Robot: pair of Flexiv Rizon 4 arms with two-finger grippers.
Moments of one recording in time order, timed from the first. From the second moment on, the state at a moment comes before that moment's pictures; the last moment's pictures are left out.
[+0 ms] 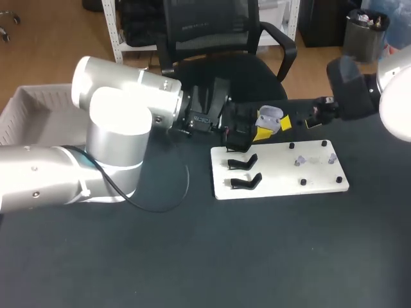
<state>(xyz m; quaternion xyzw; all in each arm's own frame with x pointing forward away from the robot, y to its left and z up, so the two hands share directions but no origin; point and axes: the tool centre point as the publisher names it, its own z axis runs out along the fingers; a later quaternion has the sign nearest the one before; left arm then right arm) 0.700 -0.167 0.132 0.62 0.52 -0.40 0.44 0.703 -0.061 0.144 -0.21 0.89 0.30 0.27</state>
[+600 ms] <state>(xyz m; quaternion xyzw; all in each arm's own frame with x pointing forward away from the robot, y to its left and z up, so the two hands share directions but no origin) 0.704 -0.162 0.135 0.55 0.51 -0.47 0.47 0.710 -0.103 0.152 -0.22 0.91 0.25 0.26</state>
